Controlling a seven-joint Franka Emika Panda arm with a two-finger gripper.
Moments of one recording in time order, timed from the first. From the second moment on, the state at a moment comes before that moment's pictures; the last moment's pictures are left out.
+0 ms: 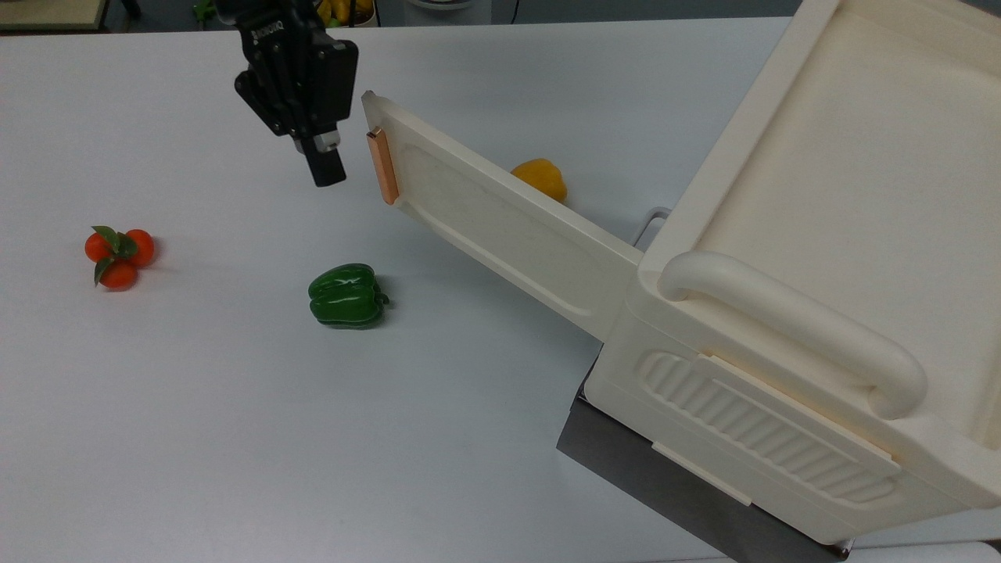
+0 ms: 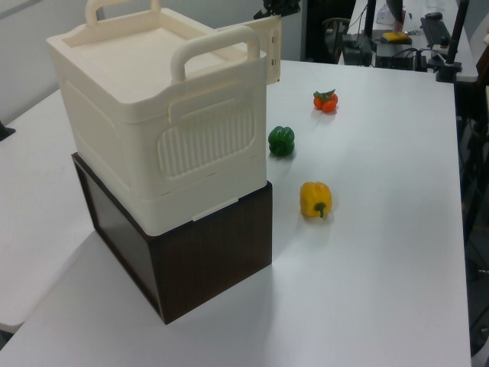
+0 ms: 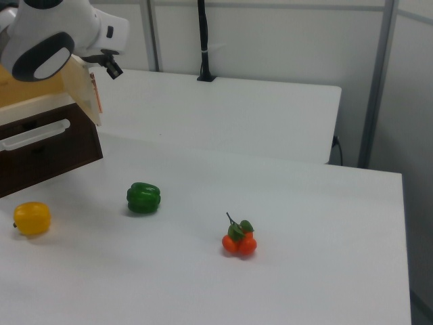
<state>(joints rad) -0.03 0.18 -0.01 -1.58 0.59 2.50 0.14</state>
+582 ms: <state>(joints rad) -0.04 0.18 0.02 -1.58 0.59 2.36 0.14</state>
